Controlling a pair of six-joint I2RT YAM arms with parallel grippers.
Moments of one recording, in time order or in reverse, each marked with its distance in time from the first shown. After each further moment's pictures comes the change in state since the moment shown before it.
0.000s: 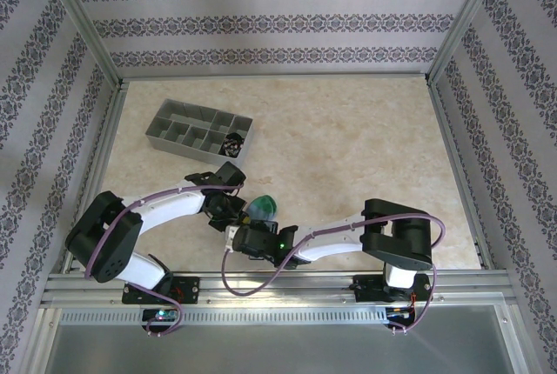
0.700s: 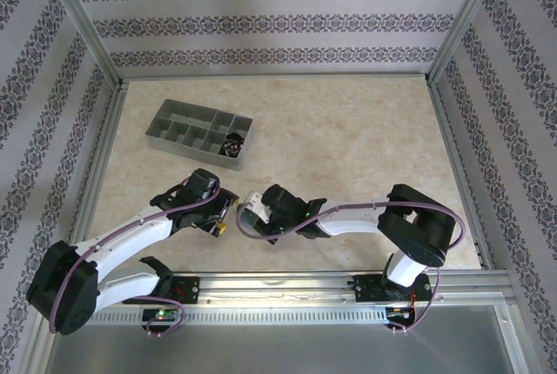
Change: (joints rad) left arm 0.079 -0.363 -0.206 0.185 -0.098 0.084; right arm -0.330 -0.113 -0.180 0.238 -0.663 0.309
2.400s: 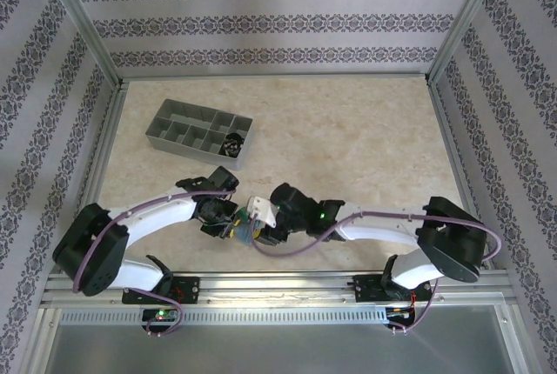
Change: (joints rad) left arm -0.074 0.297 0.170 -0.257 0.049 -0.175; right arm 0.106 -0.218 -0.005 -0.129 0.117 -0.292
